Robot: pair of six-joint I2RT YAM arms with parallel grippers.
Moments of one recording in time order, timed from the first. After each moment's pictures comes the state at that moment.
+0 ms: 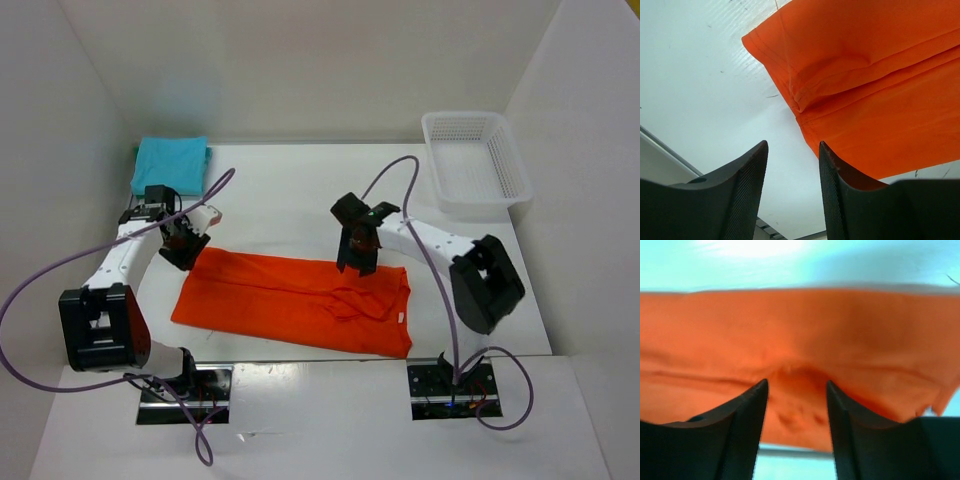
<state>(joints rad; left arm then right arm) 0.13 1.42 1.02 -0.83 0.13 0.72 0.66 1.66 1.22 -0.82 0.10 0.84</state>
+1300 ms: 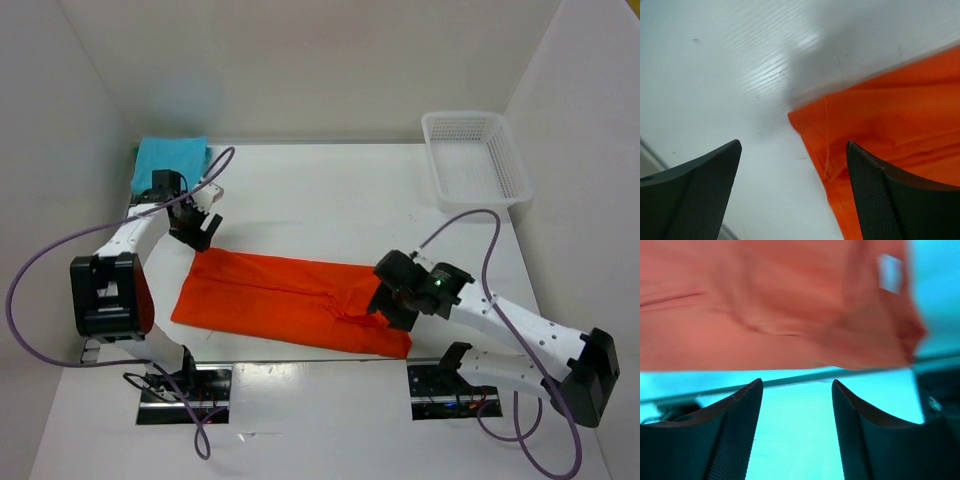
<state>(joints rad) 0.11 1.55 1.13 -0.65 0.17 0.61 0.85 1.07 0.85 -0.94 0.11 1.28</state>
